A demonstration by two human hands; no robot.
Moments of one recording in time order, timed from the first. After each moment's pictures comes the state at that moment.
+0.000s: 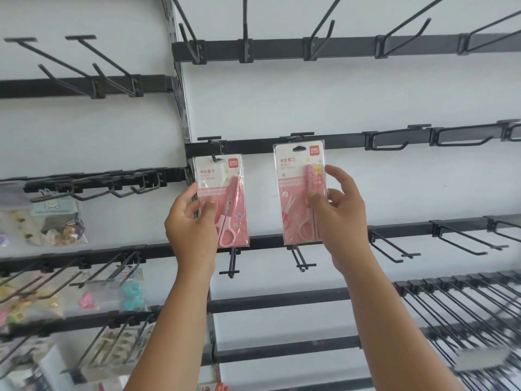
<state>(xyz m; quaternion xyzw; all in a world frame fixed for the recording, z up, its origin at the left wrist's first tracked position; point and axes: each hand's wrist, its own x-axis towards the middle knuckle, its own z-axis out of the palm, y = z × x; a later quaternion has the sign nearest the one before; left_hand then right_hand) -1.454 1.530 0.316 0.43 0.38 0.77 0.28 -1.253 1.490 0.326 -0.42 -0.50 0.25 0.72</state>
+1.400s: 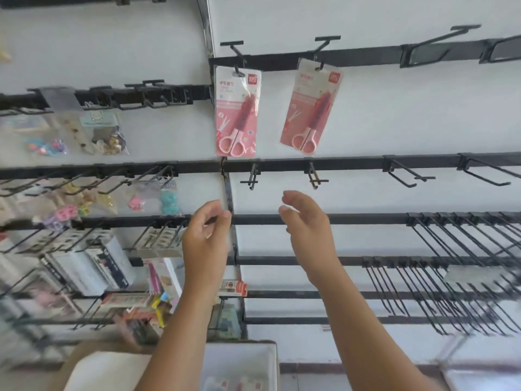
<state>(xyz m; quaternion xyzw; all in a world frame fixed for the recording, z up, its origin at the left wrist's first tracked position) -1.476 1.400 0.196 0.46 0.51 0.67 0.29 -1.313 1.409 0.204 -0.48 -0.54 0.37 0.59</state>
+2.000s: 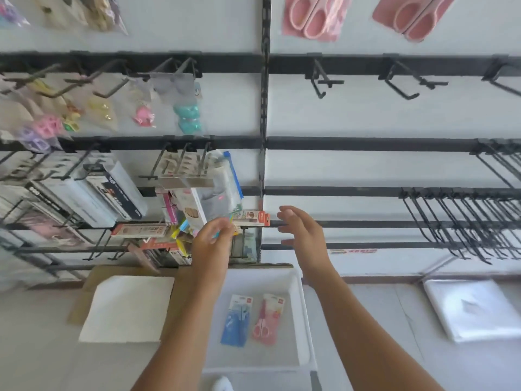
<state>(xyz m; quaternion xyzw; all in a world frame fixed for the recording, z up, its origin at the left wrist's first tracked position) -1.600 1.413 0.024 0.36 0.62 0.55 0.43 -1.431 1.414 0.043 -0.59 -0.41 0.49 0.49</state>
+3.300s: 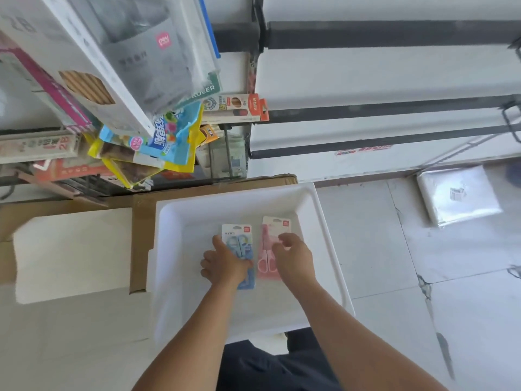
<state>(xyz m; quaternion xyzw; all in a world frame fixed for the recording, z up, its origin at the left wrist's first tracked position) -1.603 1.408 -0.330 0.42 0.81 -0.07 0.41 -1.473 1.381 -0.277 -0.81 -0.29 0.47 0.18</state>
